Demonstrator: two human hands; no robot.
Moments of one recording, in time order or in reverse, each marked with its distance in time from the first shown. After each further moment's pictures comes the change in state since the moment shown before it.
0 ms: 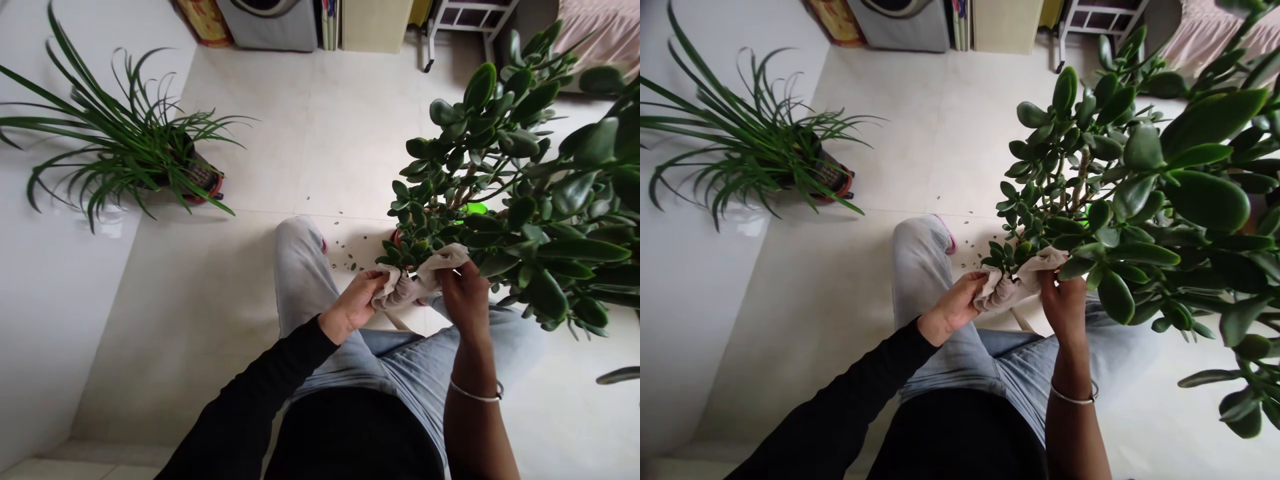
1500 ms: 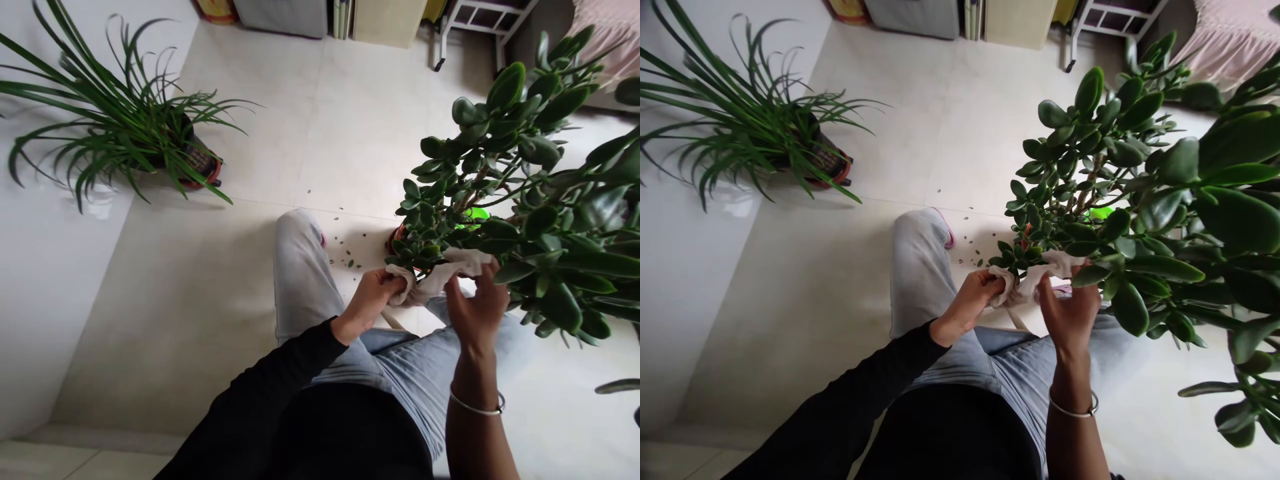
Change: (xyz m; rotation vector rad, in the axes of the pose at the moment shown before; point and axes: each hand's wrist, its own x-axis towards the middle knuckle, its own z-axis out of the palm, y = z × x) left_hand -0.003 -0.007 0.019 0.173 0.079 0.204; right_hand -0.007 -0.020 -0.004 -0.142 0.166 -0.260
